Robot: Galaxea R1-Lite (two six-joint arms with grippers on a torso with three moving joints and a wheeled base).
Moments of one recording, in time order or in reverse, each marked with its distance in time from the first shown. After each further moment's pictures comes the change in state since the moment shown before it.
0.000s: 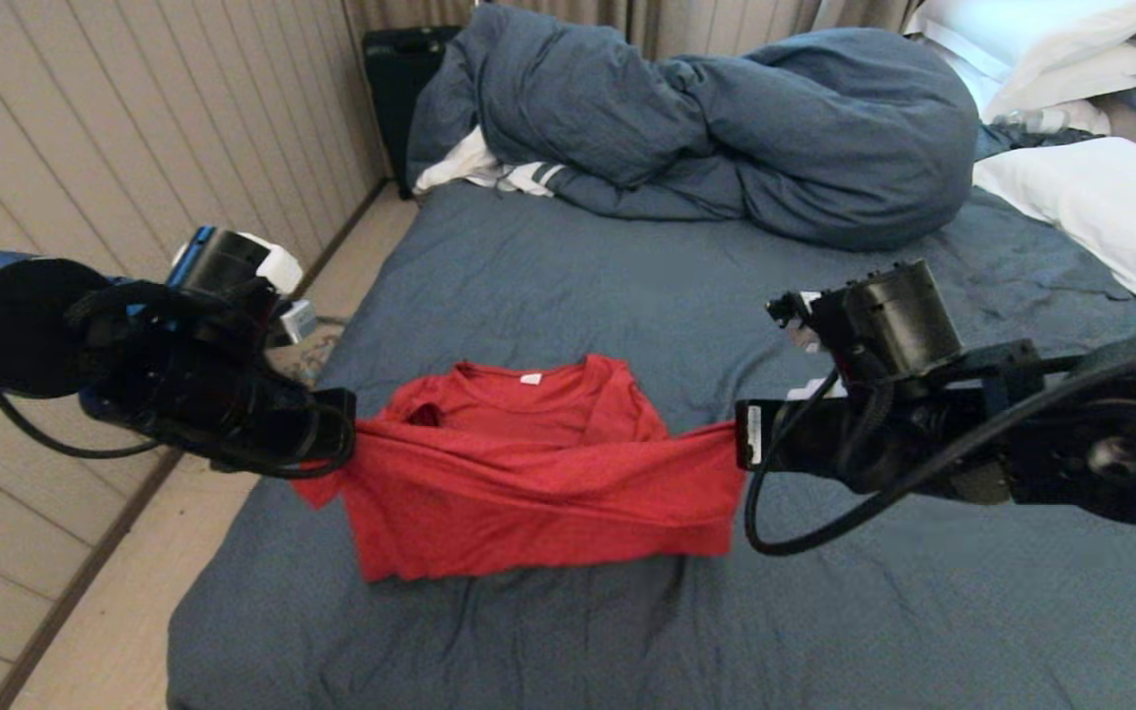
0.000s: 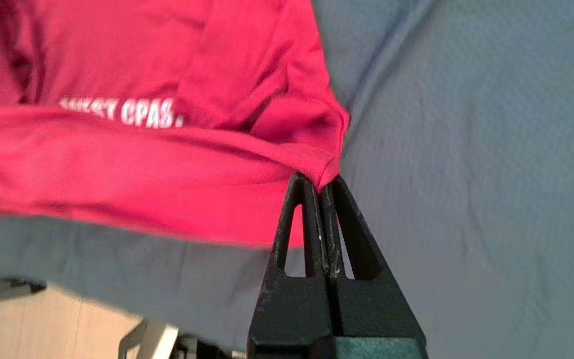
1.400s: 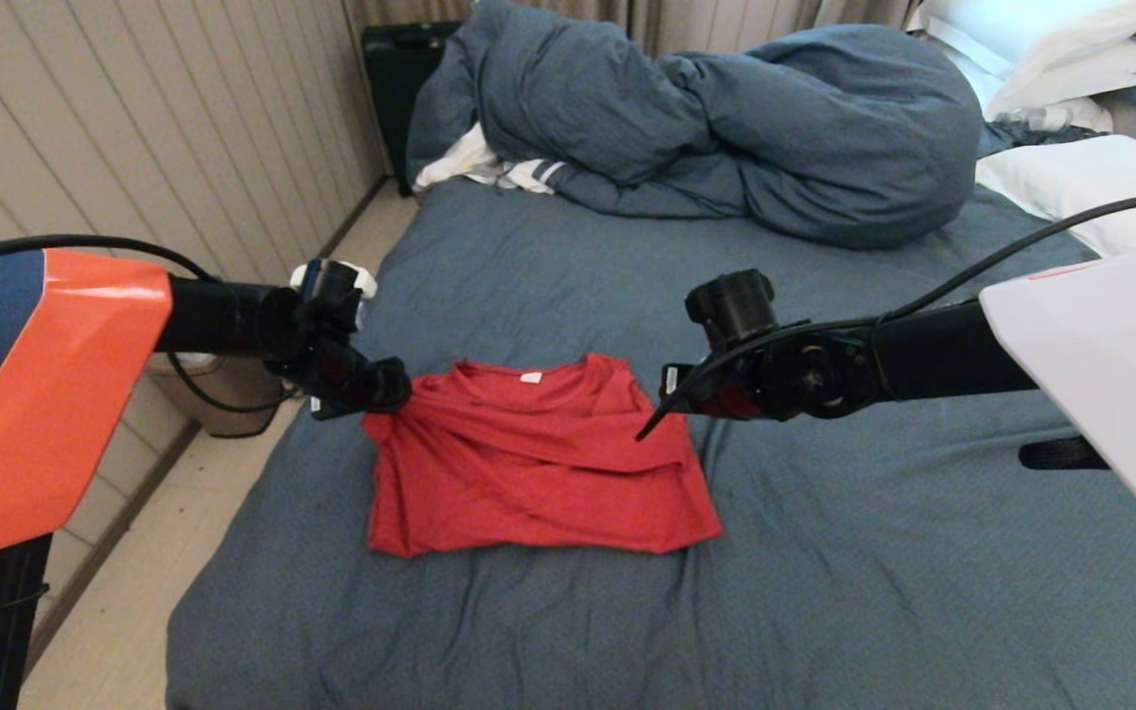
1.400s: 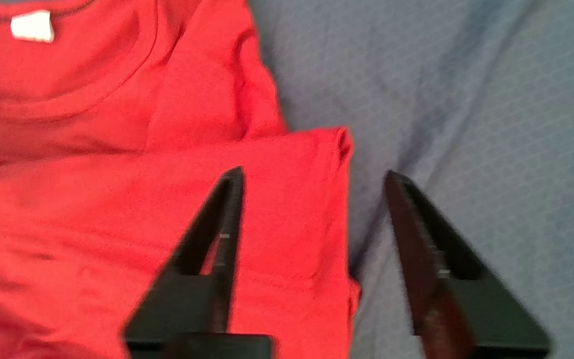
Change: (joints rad) left arm 0.129 0.543 -0.531 -0.059 -0.017 -0.002; right arm -0.116 0.459 -0.461 -0.001 0.002 -0.013
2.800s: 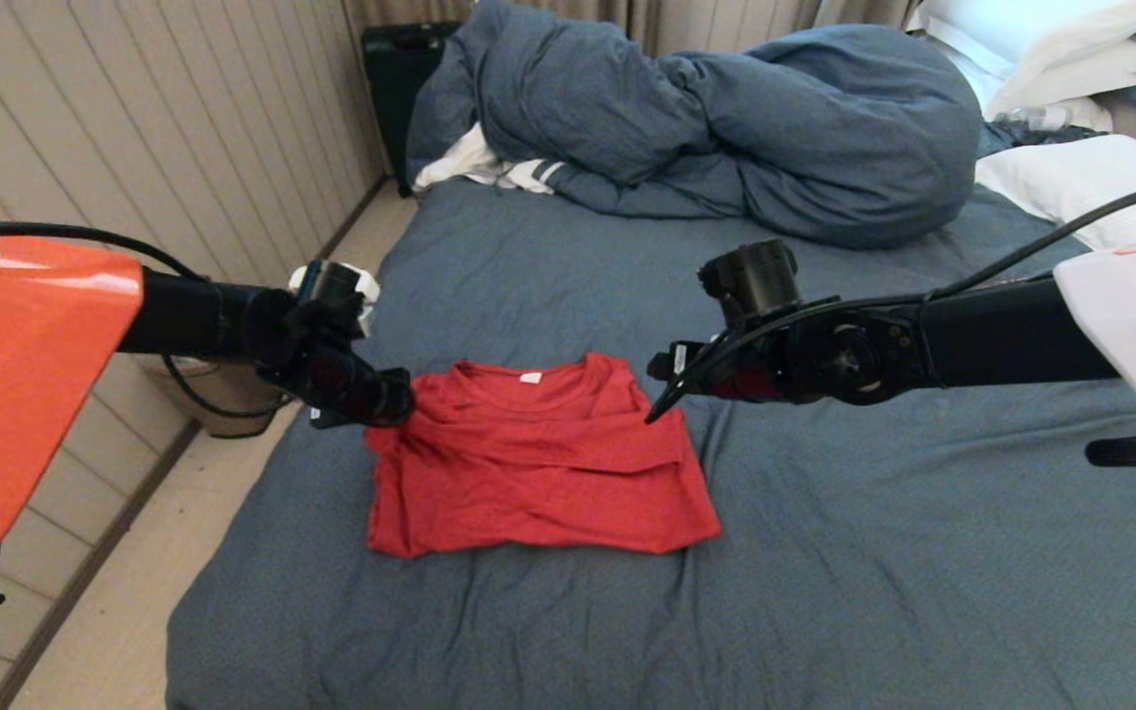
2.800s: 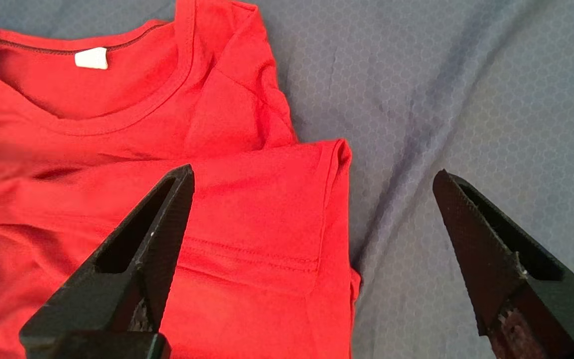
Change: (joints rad) left arm -0.041 -0.090 0.146 -0.032 -0.025 0.057; right arm 0.012 -0.081 0.023 0.000 0.000 0.001
